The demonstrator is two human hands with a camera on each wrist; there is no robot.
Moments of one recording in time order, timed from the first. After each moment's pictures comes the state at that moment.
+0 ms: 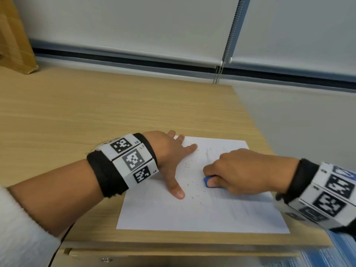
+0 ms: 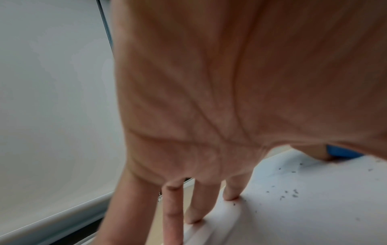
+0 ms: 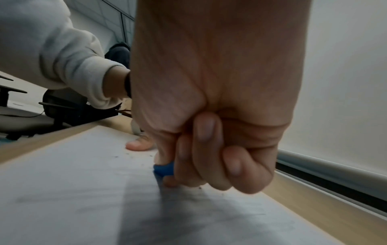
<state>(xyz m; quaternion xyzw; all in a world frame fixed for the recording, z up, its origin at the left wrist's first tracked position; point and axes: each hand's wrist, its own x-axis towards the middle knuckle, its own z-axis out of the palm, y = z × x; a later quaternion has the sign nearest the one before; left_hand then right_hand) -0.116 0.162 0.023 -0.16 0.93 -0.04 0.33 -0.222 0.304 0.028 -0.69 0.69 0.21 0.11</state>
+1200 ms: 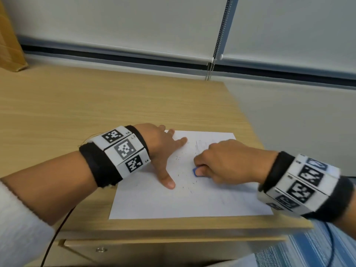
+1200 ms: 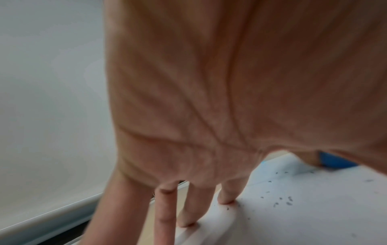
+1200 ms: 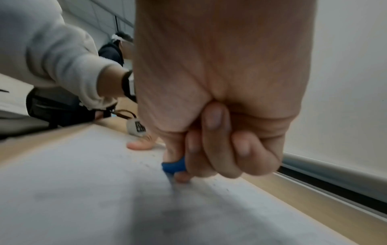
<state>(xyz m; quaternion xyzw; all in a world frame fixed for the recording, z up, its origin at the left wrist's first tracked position) -0.115 0.164 0.025 -0.18 0.92 -0.06 0.34 -0.211 0.309 0.030 -0.68 0.71 0.17 0.08</state>
